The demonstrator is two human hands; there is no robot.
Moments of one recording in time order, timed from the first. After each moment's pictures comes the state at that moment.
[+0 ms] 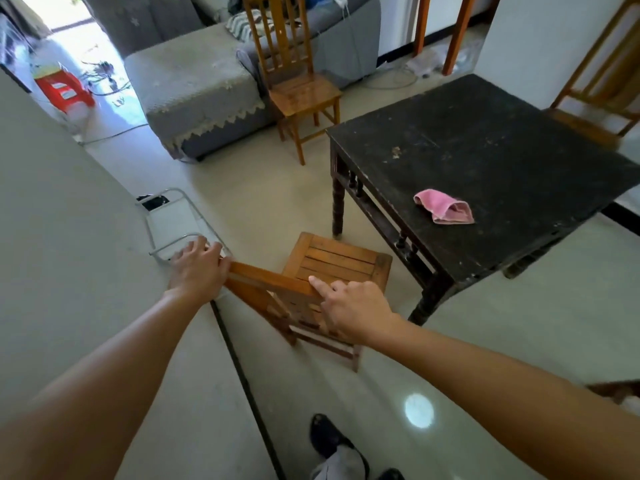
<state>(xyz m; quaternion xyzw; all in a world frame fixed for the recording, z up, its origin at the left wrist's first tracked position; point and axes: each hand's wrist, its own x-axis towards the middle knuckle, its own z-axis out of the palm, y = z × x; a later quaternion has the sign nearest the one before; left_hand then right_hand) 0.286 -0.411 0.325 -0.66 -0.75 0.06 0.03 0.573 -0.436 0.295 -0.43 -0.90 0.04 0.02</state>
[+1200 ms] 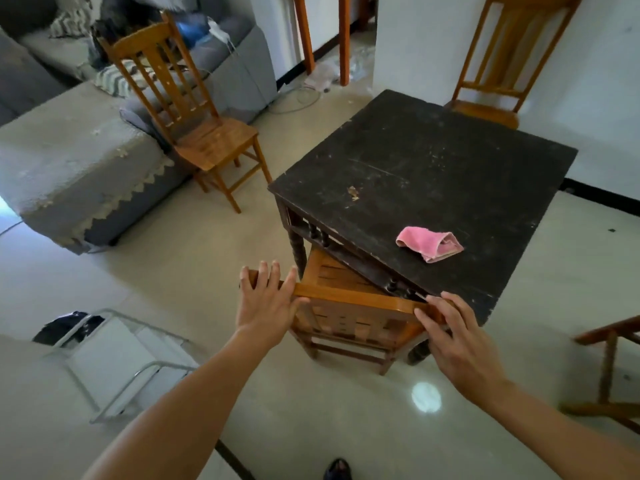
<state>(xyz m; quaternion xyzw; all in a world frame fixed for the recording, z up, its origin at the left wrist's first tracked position) 0.357 -0.182 0.285 -0.84 -0.50 0.15 0.11 0.647 -0.356 0.253 -0.67 -0.72 -0.09 0.14</state>
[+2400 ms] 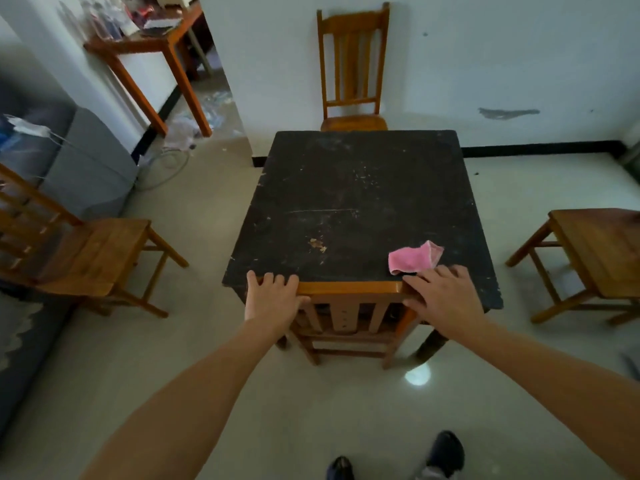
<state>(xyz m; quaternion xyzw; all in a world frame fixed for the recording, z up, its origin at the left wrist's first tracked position) 0.407 0.071 0.304 -0.95 -0.26 0.18 0.07 0.585 -0.173 0.287 -0.89 -0.46 -0.03 -0.03</state>
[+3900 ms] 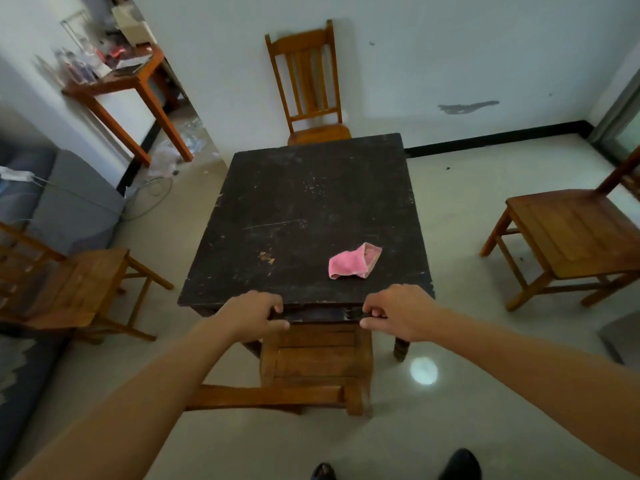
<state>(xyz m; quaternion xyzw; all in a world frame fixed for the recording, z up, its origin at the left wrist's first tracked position) 0.468 -0.028 0.365 -0.93 -0.17 0.29 -0.10 0.620 -0.263 0.339 -0.83 -0.51 0.24 0.04</state>
